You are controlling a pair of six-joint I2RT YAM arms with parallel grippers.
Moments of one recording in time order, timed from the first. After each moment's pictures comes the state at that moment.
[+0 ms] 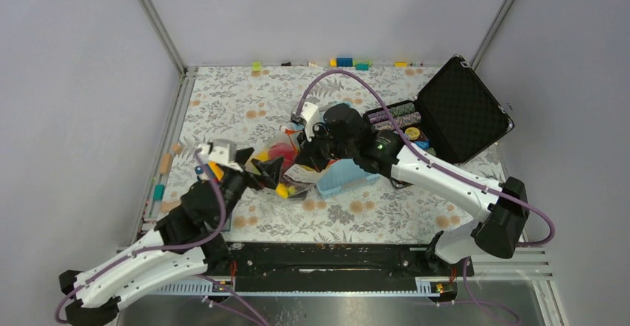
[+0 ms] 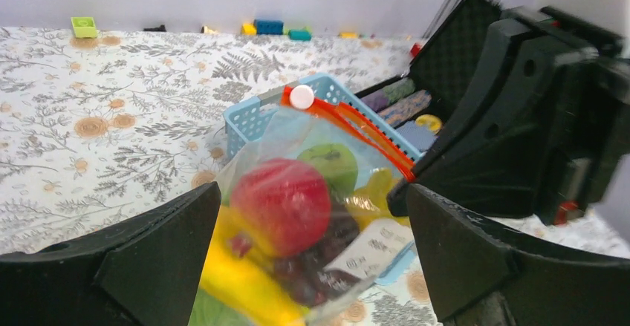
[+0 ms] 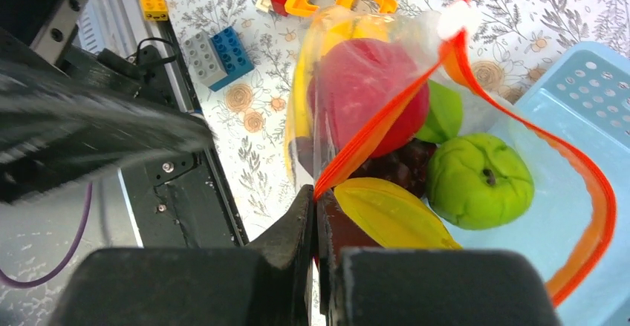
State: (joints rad) left arm -1.02 0.35 0.53 -0.12 -0.60 -0.29; right arm 0.95 1.46 1.32 -0.39 -0.27 0.08
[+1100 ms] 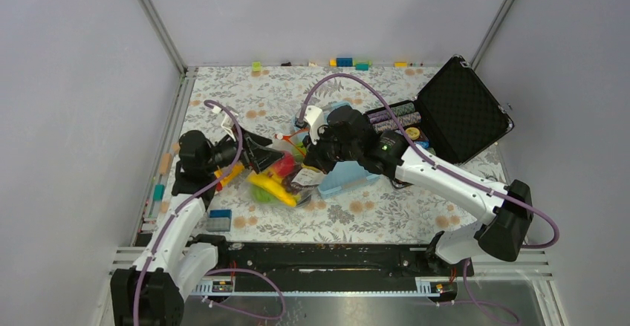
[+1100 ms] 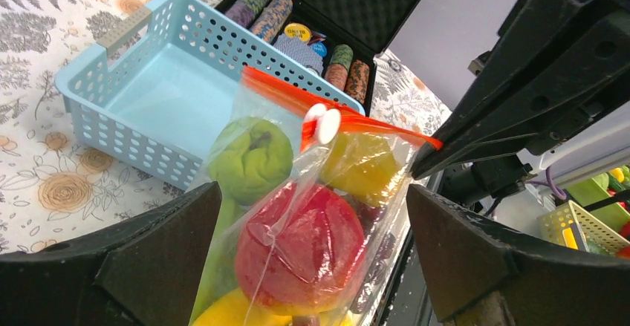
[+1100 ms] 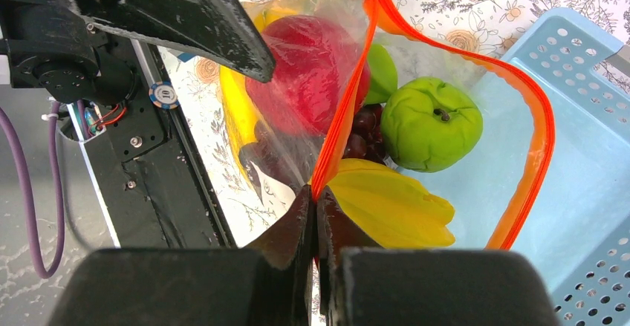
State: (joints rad) left arm -0.07 0.87 0.53 0.25 0.96 -0.45; right arm 0.94 1.43 1.31 -0.47 -0.22 0.01
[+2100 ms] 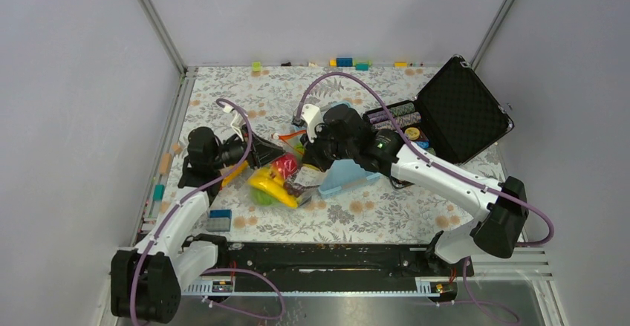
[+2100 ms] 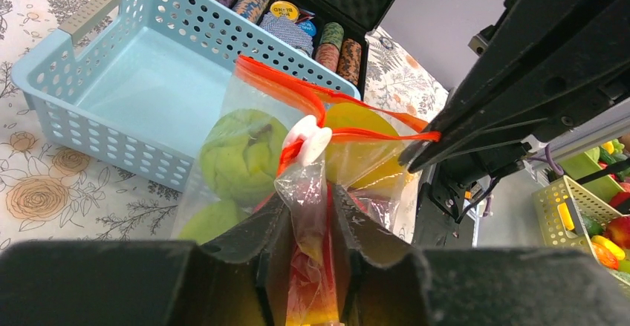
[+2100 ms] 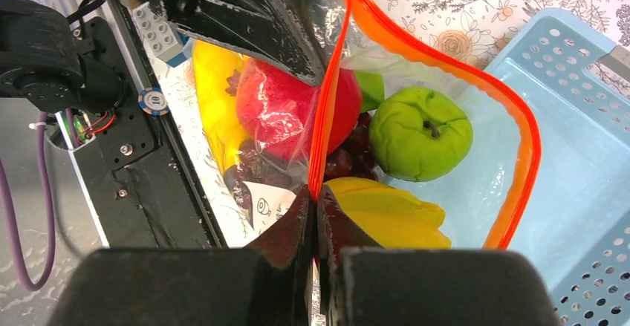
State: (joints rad) left arm -0.12 0.98 0.53 0.31 0.99 -0.42; right arm 0.94 1.46 1.33 -0.47 -0.21 0.02
